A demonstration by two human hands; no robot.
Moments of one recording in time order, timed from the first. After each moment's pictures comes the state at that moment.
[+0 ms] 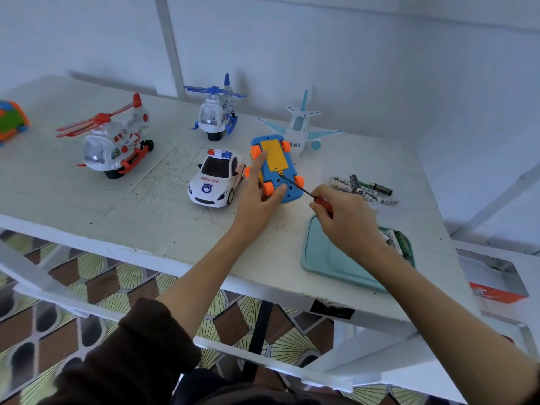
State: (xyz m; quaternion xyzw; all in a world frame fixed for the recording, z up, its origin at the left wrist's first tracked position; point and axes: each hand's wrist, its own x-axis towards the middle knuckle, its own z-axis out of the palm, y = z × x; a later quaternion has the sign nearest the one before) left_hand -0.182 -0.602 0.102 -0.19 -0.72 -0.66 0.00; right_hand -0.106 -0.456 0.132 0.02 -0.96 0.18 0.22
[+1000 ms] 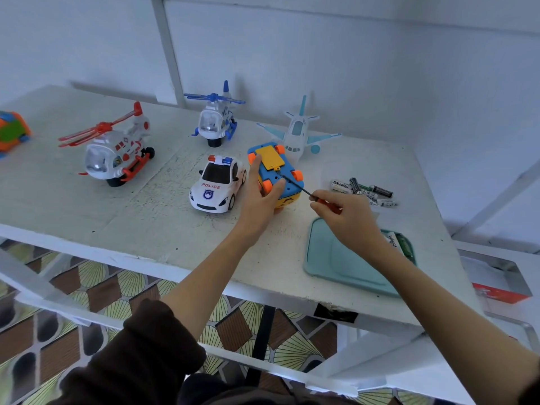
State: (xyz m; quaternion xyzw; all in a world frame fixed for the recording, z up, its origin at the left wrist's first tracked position) left_hand -0.183 -0.597 0.115 -0.14 -0.70 -0.70 -0.05; right_hand -0.111 -0.449 0.129 0.01 -0.91 0.35 0.22
